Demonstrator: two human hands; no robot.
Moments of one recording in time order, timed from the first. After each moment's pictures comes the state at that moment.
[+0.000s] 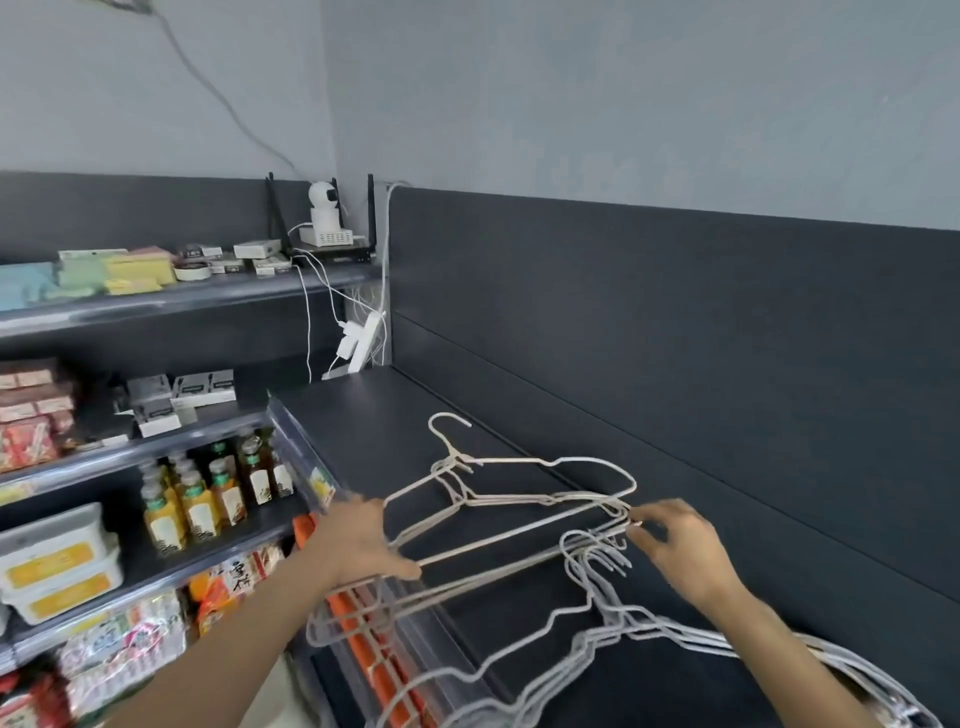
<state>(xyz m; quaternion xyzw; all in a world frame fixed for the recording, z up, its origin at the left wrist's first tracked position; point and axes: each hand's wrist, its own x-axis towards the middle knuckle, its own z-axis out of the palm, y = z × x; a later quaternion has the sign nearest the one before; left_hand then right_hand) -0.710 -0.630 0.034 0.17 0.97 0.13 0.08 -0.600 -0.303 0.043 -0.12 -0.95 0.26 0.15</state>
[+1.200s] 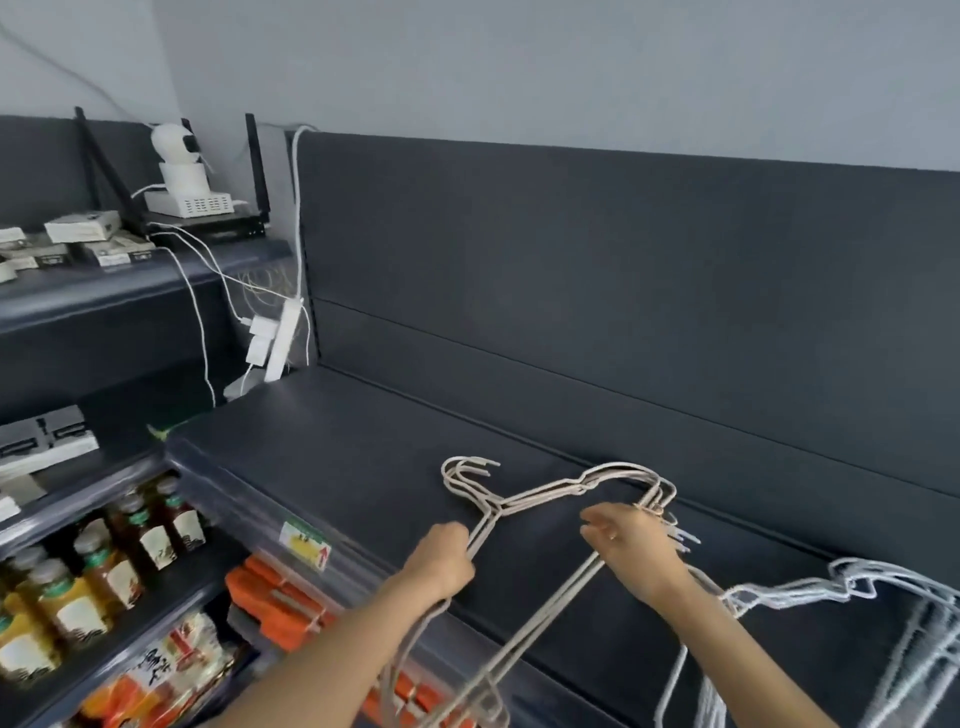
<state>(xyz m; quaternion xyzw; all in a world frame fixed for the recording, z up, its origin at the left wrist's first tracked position) -0.843 -0.595 -0.043 0.29 0.92 0.16 0.19 -0.689 -0.442 0.017 -0.25 -0.92 0.26 0.12</state>
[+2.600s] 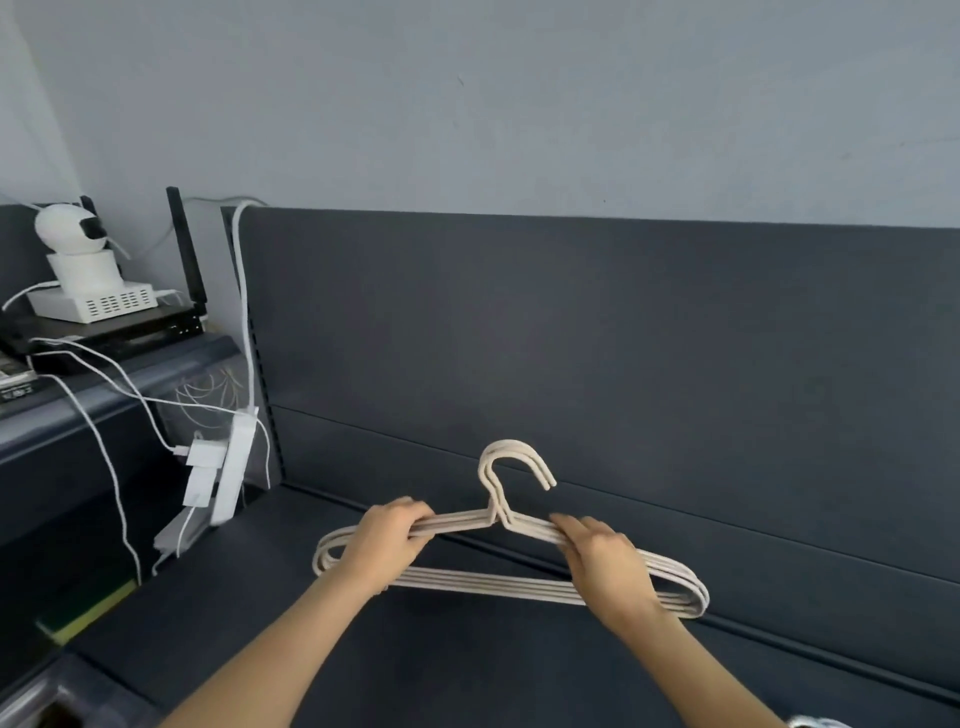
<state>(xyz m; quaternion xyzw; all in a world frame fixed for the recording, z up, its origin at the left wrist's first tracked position) -1.093 -0.570 0.023 0.47 0.84 0.26 -0.02 -0.901 -0.400 0.016 -0.26 -0.94 0.13 0.18</state>
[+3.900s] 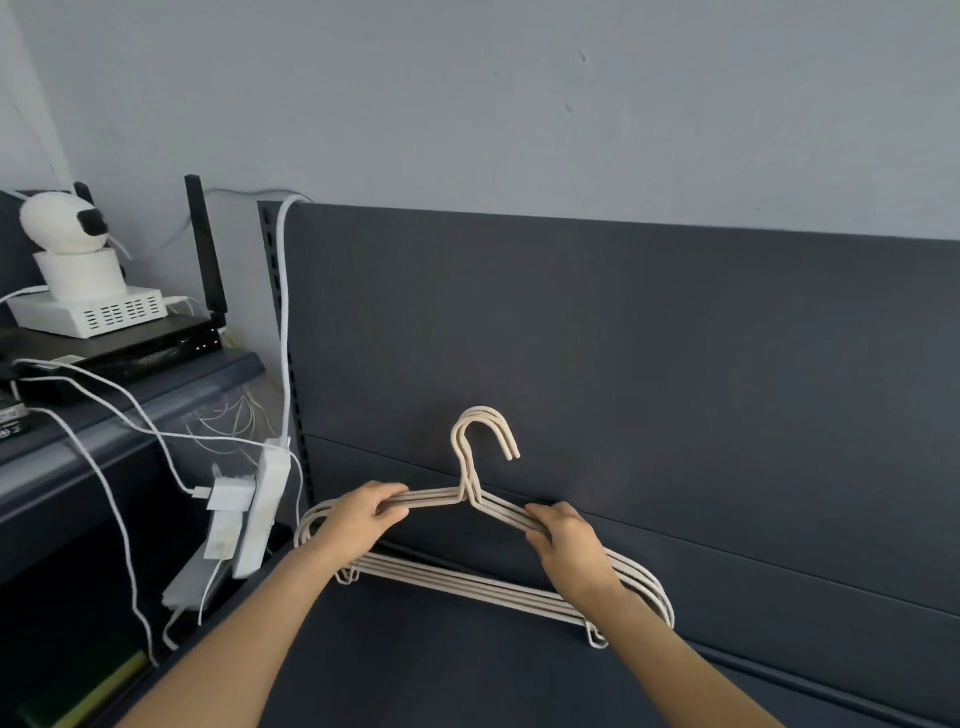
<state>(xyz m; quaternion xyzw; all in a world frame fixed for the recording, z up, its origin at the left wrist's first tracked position) -1.262 -0.596 0.032 0.41 0.84 0.33 0.10 -1.060 -0.442 0.033 -0.28 -0.90 0.28 0.17</state>
